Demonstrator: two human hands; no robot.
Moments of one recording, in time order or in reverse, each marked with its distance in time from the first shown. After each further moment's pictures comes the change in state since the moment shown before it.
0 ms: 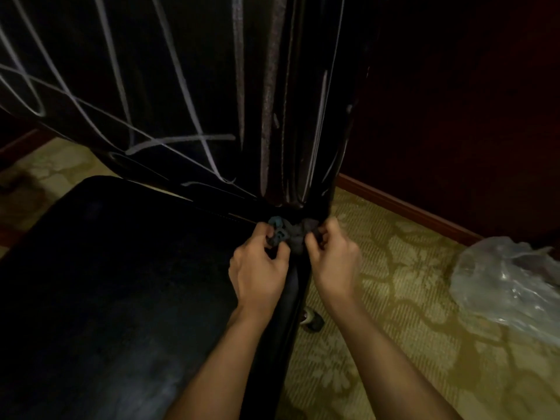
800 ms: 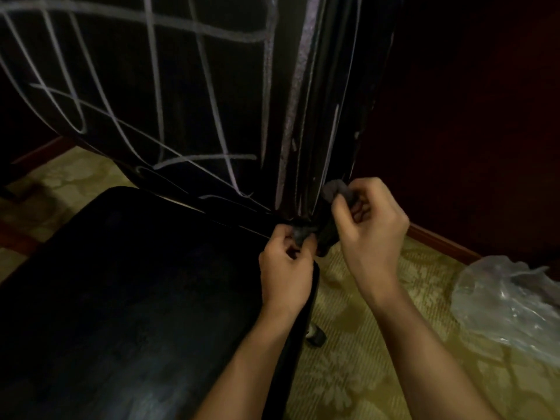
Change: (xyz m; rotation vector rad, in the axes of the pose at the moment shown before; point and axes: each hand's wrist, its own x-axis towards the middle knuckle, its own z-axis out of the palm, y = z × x) left_hand -0.003 0.042 -0.010 -0.604 -0.124 -0.192; right_hand 0.038 -0.052 -0.073 0.265 0.267 -0.333
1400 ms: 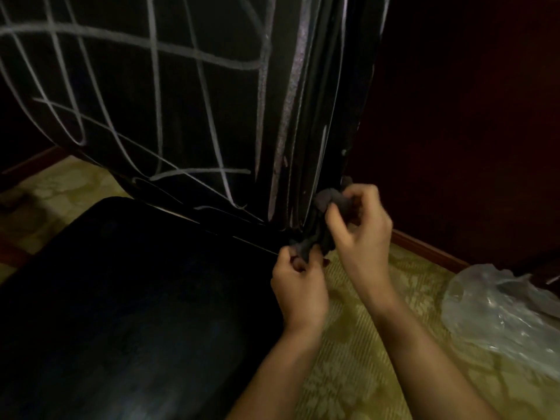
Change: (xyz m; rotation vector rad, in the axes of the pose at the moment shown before) left_hand -0.026 0.012 0.039 -0.201 0.182 -0.116; right_hand 0.008 0.009 -0.008 0.156 -0.086 0.003
